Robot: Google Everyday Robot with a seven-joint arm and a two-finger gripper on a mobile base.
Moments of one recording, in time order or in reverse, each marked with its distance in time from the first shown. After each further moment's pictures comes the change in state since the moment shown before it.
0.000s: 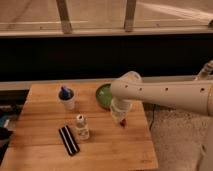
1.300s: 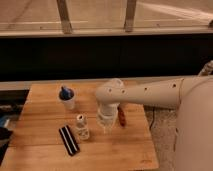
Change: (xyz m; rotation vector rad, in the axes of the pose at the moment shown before) arm 0.006 0.065 0.039 -0.135 0.129 -0.169
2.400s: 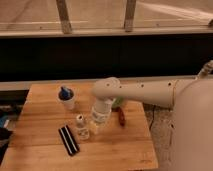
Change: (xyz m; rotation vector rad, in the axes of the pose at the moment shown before) arm -0.028 0.049 -0.002 -0.172 -0.004 -0.152
